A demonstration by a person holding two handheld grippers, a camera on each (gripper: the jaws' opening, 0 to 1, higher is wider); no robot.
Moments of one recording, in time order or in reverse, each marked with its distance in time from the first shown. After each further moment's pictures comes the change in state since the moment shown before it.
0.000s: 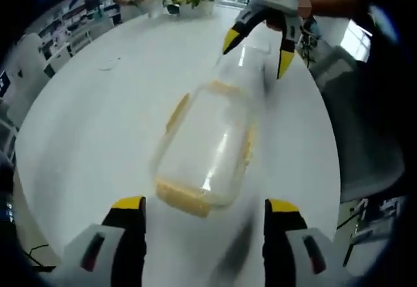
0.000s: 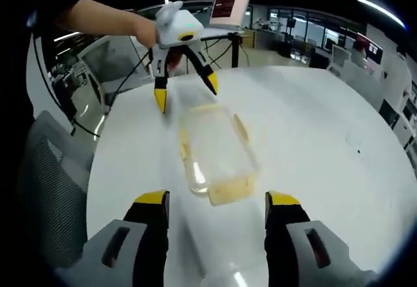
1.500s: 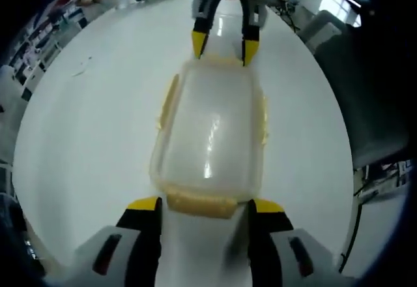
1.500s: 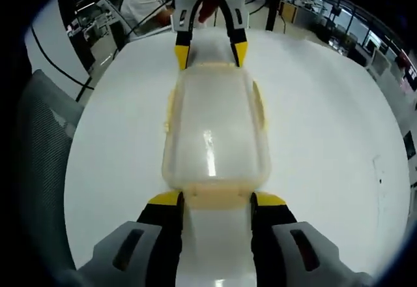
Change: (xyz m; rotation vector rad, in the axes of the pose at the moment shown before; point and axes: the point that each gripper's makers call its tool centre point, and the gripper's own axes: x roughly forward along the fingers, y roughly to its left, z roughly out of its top) left arm 0.023 0.017 -0.006 0.207 0.142 -0.056; right arm 0.053 -0.016 -0.020 -0.216 0.268 0.123
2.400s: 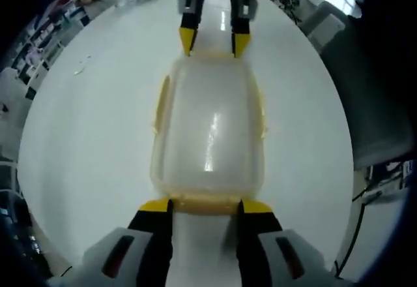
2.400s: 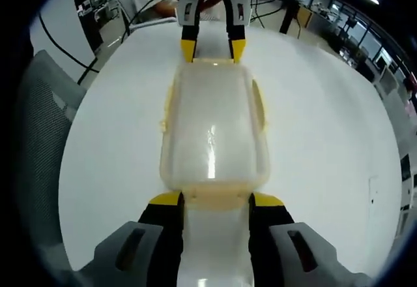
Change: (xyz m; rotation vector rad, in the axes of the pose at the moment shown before) left arm 0.000 -0.017 -0.003 -0.033 0.046 0.040; right arm 0.001 0.002 0.002 -0.127 0.064 0.003
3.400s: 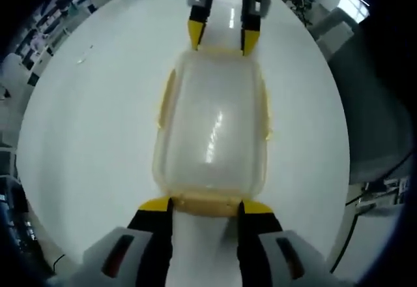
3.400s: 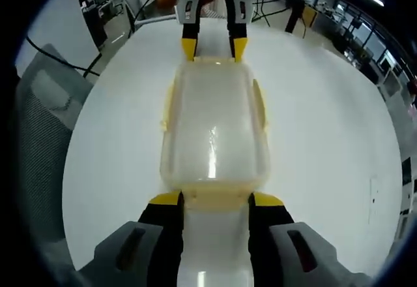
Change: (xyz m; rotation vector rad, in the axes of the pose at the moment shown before) left arm 0.001 -0.012 0.001 -0.053 0.046 0.016; right arm -0.012 0.011 -0.008 -0.007 -0.008 0.018
